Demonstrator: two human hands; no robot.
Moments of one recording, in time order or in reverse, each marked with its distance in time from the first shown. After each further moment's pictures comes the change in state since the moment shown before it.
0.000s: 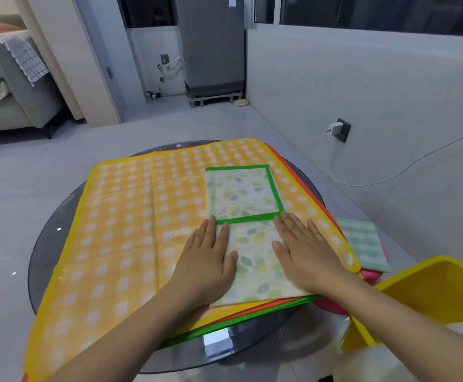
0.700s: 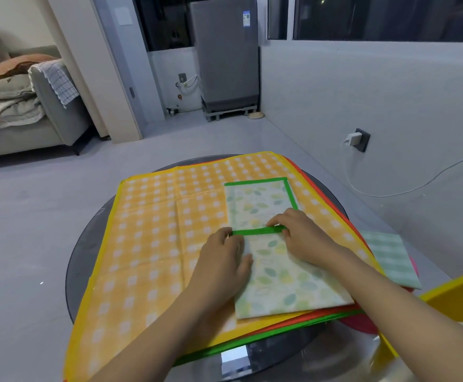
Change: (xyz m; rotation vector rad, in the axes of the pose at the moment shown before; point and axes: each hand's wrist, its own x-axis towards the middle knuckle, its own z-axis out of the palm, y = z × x) left_hand -0.002 -0.007 -0.025 -0.224 0.235 -0.017; right_hand 0.065 -0.019 -0.020 0.342 0.129 -0.136
